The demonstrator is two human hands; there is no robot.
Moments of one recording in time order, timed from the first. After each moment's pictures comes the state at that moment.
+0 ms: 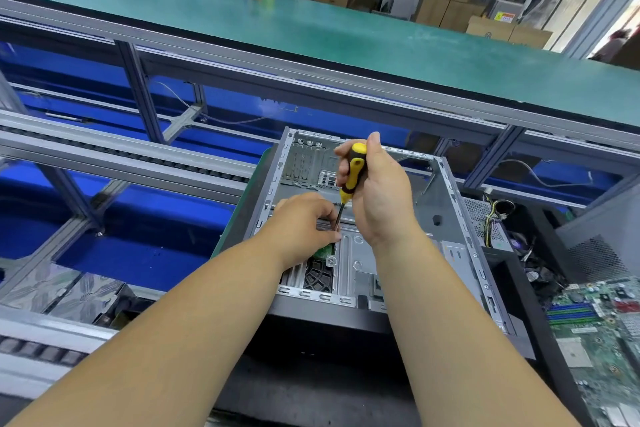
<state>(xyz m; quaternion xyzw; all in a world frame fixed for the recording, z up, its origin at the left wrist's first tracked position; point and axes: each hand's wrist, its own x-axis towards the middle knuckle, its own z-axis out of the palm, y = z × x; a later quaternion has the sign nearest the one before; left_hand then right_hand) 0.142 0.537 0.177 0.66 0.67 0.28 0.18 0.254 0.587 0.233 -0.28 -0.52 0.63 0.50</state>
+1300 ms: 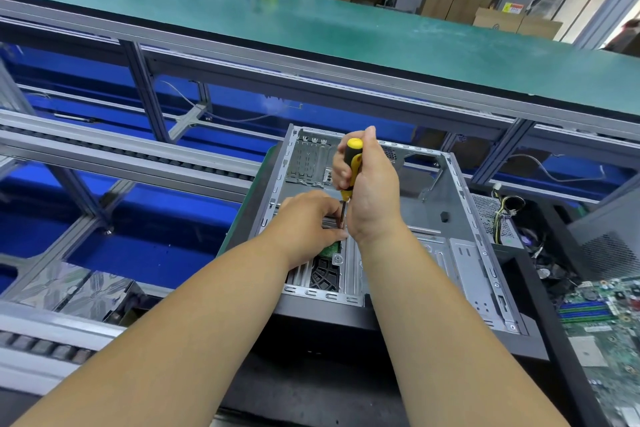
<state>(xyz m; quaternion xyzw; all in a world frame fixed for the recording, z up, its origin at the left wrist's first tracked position) 0.142 0.536 0.178 0.67 0.67 0.28 0.18 0.234 0.584 0.229 -0.28 -0.49 0.65 0.51</state>
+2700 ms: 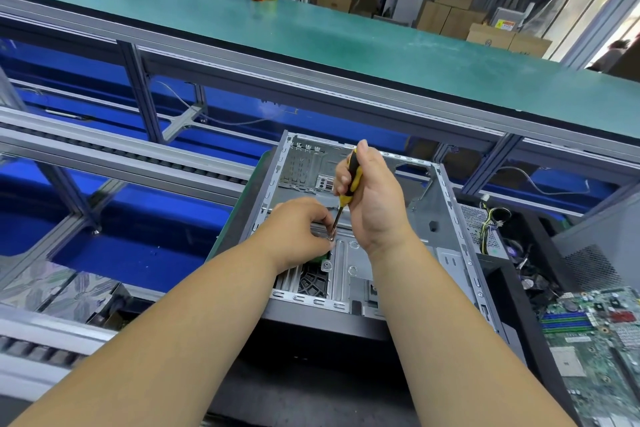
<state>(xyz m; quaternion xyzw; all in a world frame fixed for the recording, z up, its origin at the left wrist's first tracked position) 0.140 0.534 0.179 0.64 0.66 0.31 0.22 0.256 0.592 0.228 -0.28 -0.52 0.65 0.47</state>
